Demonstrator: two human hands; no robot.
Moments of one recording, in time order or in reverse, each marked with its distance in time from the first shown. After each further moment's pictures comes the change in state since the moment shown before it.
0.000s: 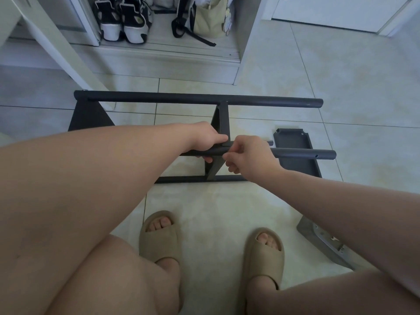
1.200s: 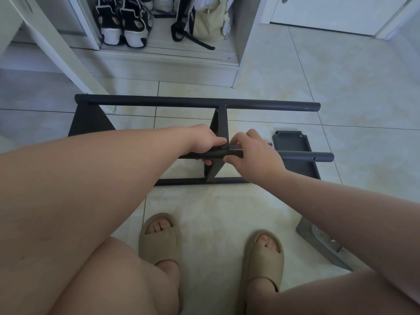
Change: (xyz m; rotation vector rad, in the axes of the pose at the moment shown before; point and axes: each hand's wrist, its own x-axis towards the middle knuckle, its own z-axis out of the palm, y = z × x) left_hand -0.003 0.001 -0.003 0.050 0.003 -0.020; right_hand 0.005 0.008 -0.007 -0.490 0.089 -0.194
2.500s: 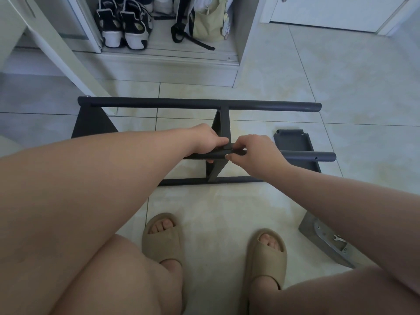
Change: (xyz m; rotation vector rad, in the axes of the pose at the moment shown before) left_hand -0.002 0.002 0.005 -0.019 0.049 0.002; right_hand 0.005 0.005 -0.007 0.096 -0.053 0.017
